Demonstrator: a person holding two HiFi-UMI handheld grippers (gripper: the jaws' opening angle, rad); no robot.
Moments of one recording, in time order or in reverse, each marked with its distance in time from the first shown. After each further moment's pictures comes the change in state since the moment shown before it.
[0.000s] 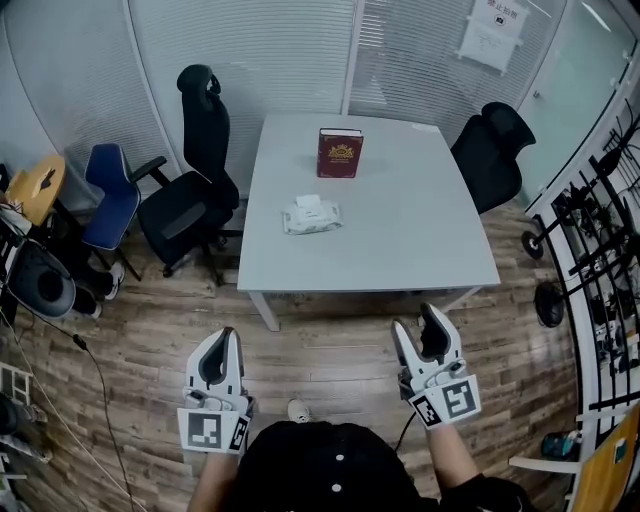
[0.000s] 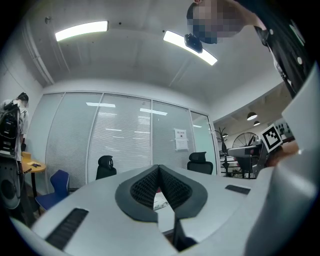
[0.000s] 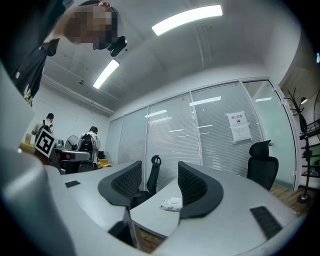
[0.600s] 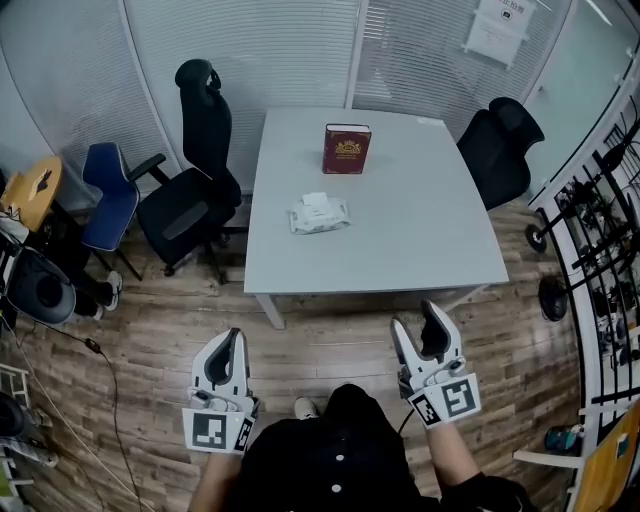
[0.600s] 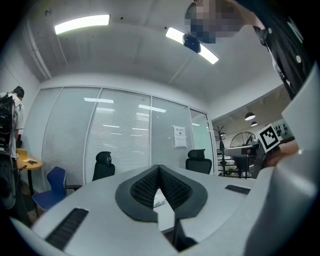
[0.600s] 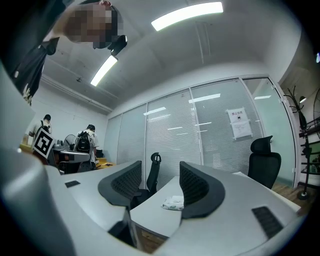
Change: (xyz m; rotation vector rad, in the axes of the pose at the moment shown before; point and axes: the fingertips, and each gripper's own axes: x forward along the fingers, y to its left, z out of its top) left arm 0.018 0.021 -0.016 -0.015 0.034 -0.037; right arm 0.032 0.012 -0.015 0.013 0.031 -0.019
